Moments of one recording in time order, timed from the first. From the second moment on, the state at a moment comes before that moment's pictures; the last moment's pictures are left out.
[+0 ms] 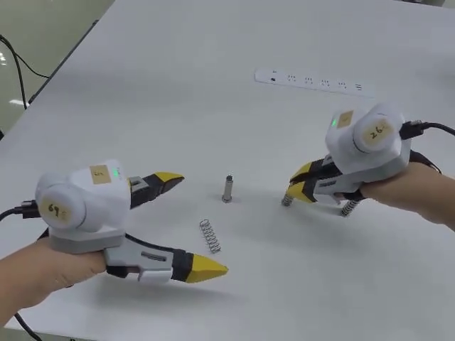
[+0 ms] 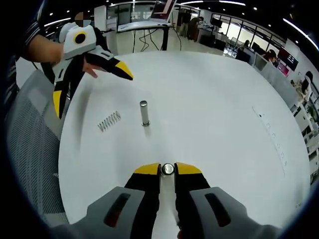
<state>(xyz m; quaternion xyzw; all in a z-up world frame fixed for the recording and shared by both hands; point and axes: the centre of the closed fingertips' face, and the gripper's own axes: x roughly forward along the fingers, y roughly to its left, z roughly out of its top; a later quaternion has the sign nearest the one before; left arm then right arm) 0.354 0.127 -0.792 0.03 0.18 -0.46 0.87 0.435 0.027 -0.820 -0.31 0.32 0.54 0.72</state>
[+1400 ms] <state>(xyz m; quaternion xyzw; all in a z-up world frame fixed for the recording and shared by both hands) 0.355 0.123 -0.786 0.03 0.18 -0.46 0.87 0.435 0.023 -0.811 -0.26 0.30 0.52 0.75</state>
